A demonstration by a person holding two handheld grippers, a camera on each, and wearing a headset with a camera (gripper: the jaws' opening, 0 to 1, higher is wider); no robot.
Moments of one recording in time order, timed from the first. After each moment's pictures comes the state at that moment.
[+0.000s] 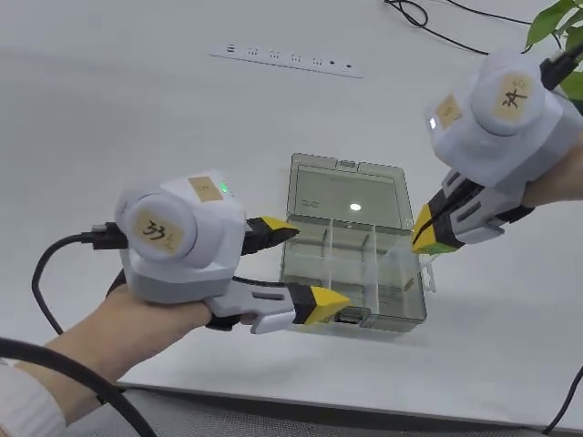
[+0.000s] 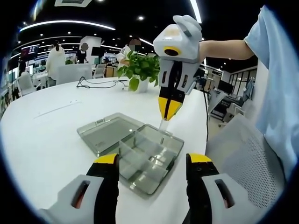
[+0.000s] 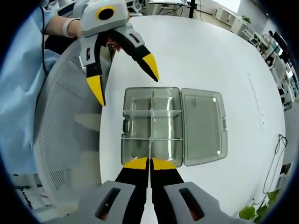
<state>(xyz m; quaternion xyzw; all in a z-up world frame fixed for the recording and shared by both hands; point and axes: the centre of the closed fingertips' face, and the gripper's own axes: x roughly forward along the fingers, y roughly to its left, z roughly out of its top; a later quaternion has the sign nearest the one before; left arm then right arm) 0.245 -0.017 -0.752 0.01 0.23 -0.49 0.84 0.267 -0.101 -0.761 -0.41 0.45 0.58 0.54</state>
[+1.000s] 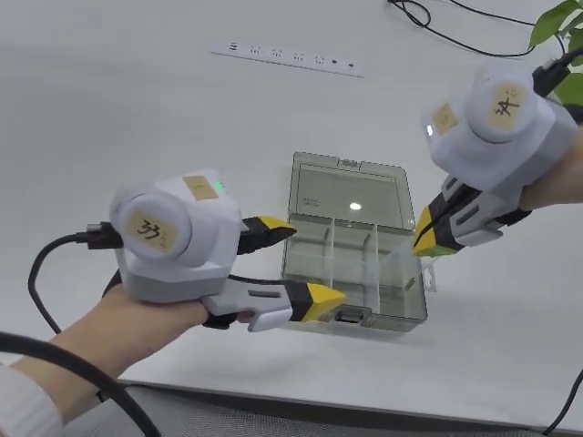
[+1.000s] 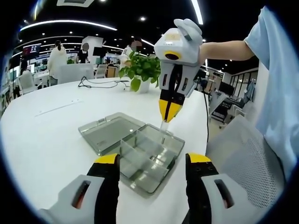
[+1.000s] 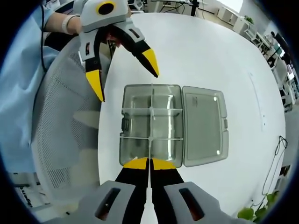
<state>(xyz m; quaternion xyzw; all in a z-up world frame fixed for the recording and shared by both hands) 0.247 -0.014 -0.754 0.01 0.23 -0.48 0.85 0.267 -0.101 -0.764 -0.42 0.45 0.58 0.54</state>
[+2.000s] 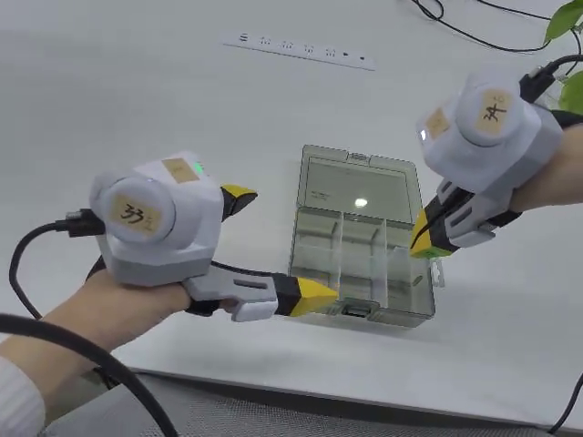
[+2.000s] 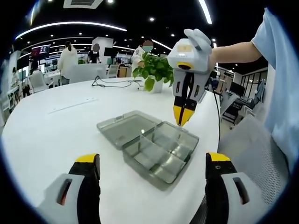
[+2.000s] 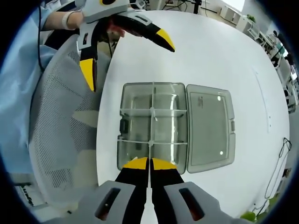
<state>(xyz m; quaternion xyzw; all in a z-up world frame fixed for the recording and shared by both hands) 0.259 0.017 -0.757 0.02 0.23 -0.43 0.87 0.266 -0.095 -0.782 -0.41 0.46 0.59 0.52</state>
